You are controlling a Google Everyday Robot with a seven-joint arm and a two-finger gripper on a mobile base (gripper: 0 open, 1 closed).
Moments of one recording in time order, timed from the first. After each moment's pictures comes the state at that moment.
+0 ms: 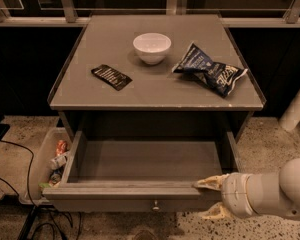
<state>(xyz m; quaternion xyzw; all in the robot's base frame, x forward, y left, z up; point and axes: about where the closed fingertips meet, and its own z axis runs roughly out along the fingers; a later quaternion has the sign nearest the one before) 0.378 -0.159 0.661 -0.69 0.64 0.07 0.33</state>
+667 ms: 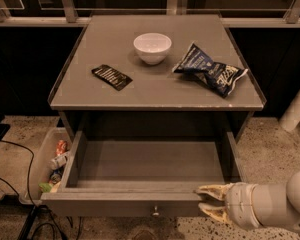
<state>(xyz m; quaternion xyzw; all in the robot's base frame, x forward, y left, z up) 0.351 -0.166 0.651 -0.70 0.63 0.08 0.33</state>
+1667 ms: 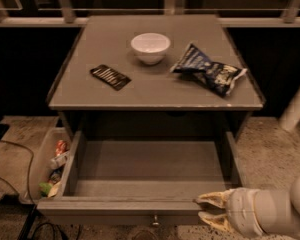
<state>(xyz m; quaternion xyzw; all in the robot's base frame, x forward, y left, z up) 0.334 -0.156 0.662 -0.70 0.62 0.09 0.33</state>
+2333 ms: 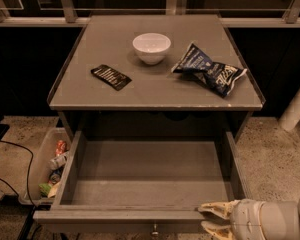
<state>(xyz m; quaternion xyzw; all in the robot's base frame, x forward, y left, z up) 0.310 -0.163 0.656 -0.70 0.63 0.10 0.33</state>
